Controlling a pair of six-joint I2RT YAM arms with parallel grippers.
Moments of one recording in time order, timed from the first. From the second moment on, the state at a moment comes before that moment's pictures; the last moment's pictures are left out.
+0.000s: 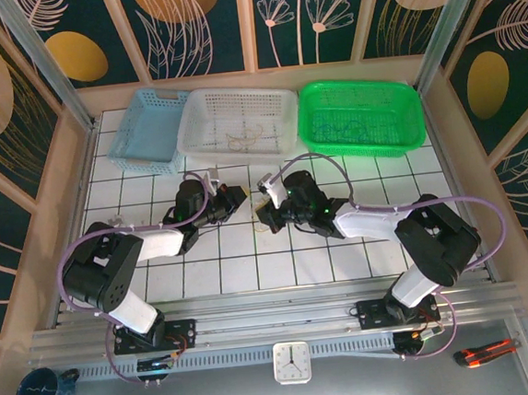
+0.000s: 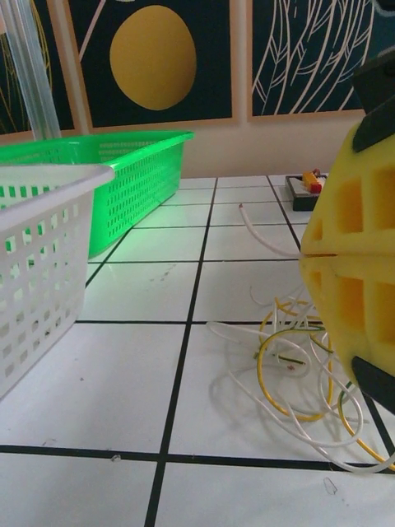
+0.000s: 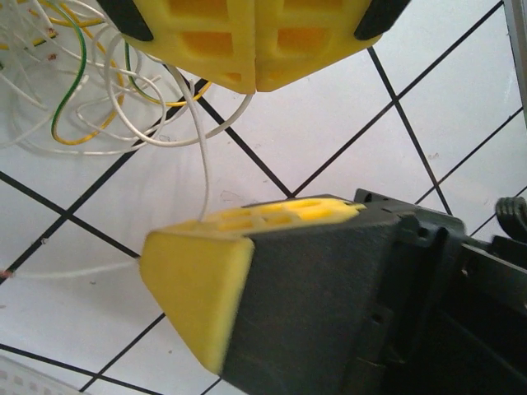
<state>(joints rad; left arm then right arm) -0.49 1.60 0.56 0.67 0.44 -1.15 0.78 1.55 0.73 0.24 -0.32 0.18</state>
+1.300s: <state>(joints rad) -0.49 1.21 1.14 0.46 0.46 -1.18 0.81 1.74 0.59 0.65 -0.08 0.49</state>
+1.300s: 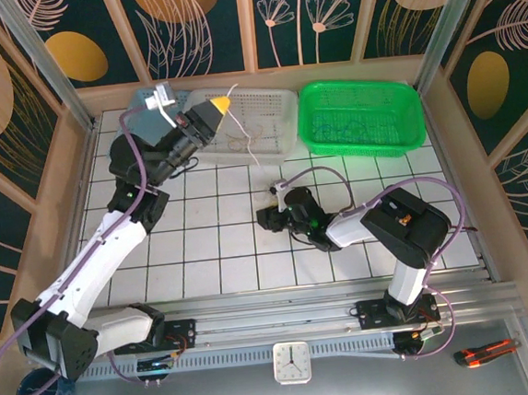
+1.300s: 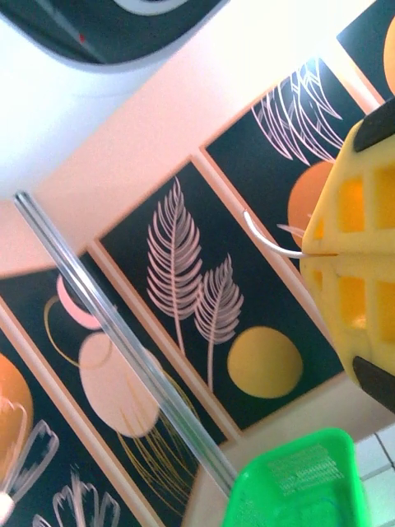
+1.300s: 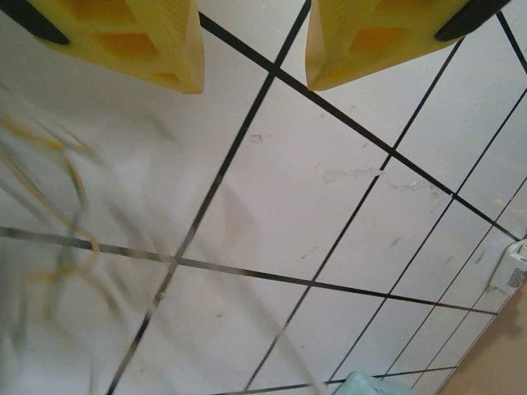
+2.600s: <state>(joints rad) -0.49 1.29 1.23 0.36 0.44 -1.14 0.91 1.23 0.65 0.47 0.04 0.37</state>
